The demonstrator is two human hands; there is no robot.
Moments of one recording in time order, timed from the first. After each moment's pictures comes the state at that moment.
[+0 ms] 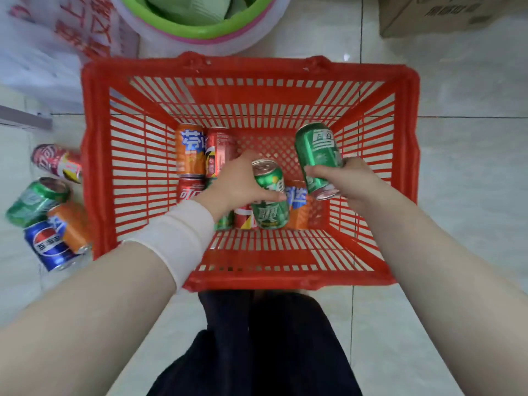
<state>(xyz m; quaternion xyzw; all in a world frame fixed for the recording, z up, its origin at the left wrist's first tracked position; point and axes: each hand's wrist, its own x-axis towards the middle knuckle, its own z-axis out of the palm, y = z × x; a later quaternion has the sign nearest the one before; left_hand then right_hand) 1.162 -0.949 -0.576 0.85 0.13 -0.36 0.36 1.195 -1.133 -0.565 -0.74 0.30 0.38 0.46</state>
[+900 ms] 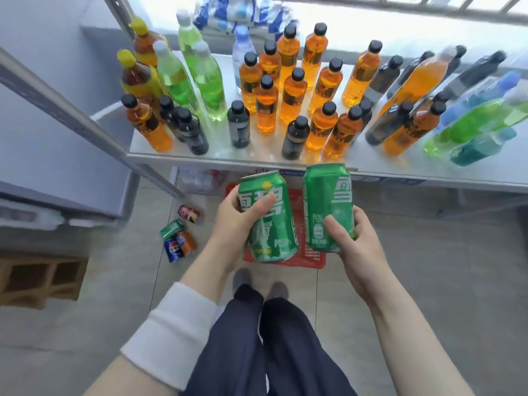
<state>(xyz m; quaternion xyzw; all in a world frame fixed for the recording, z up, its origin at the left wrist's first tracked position) 1.047 -0.915 0.047 0.55 0.26 -0.06 0.79 1.062 -1.102 0.048 -0.68 0.13 0.24 0.68</state>
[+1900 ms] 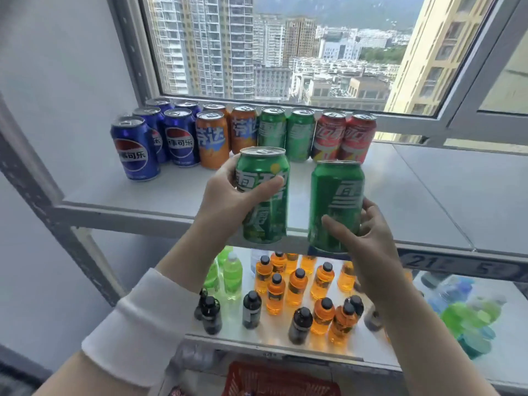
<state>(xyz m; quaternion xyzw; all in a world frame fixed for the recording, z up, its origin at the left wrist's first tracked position) 1.199 -0.824 0.331 0.72 0.00 0.20 0.67 1.230 -1.019 0.295 -0.67 -0.12 0.03 0.73</state>
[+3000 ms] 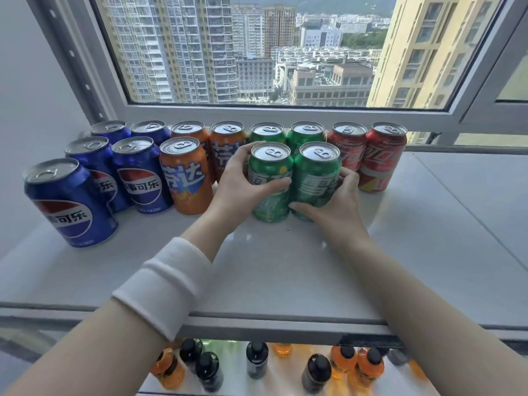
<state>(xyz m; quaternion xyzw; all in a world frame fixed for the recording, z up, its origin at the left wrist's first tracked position) 1.384 -0.773 0.313 0.79 0.00 0.20 0.58 1.423 -0.934 0.275 -0.79 -0.12 -0.15 0.58</state>
